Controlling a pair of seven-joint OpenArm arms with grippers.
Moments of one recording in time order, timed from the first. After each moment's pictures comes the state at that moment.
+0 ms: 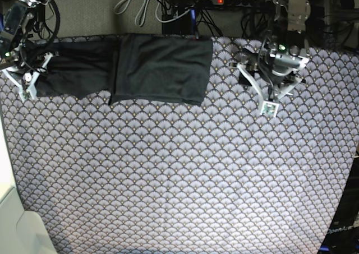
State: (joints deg) left arm 14.6 -11.7 1.8 111.4 -4.8 -3.4 59.9; right arm -10.1 13.4 34.6 93.1 6.0 39.9 -66.4
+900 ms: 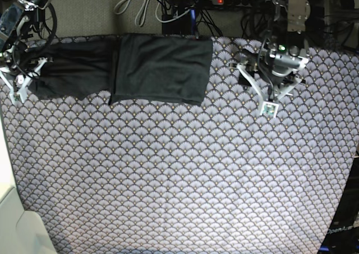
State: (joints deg) left arm 14.5 -11.5 1.8 111.4 -4.8 -3.4 59.9; right arm -7.7 12.4 40.7 92.6 7.3 40.0 -66.4
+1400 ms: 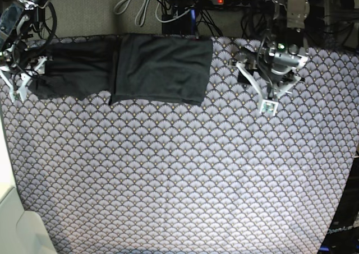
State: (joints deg) left arm 15.1 -11.2 1.8 111.4 -4.8 -3.4 59.9; right arm -8.1 12.4 40.9 92.6 7.3 40.0 -66.7
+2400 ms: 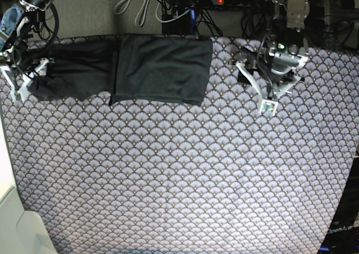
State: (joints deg) left arm 15.1 -11.3 1.8 111.4 -4.8 -3.4 60.2; right arm -7.1 11.5 41.4 87.9 8.9 39.7 -65.3
